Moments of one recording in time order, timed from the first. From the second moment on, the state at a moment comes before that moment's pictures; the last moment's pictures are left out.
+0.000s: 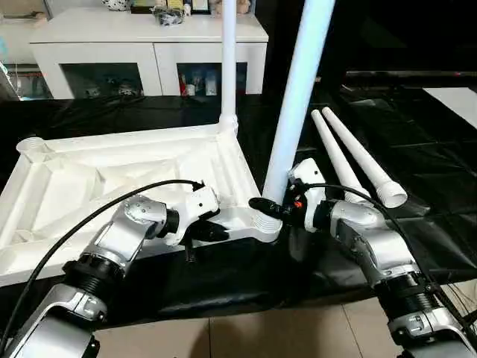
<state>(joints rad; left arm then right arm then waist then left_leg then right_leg) -0.57 0.42 -0.34 0.52 0.03 0.21 -1.12 -0.47 -0.25 0.16 0.38 0.19 0.31 0.81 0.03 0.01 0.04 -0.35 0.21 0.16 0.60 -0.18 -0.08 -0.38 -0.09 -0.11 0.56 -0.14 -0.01</state>
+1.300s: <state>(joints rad) -0.76 0.09 -0.27 0.77 0.10 0.46 -0.62 -0.78 0.06 -0.08 0.94 0.10 0.09 -0.06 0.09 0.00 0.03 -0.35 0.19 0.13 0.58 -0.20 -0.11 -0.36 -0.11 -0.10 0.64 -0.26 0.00</state>
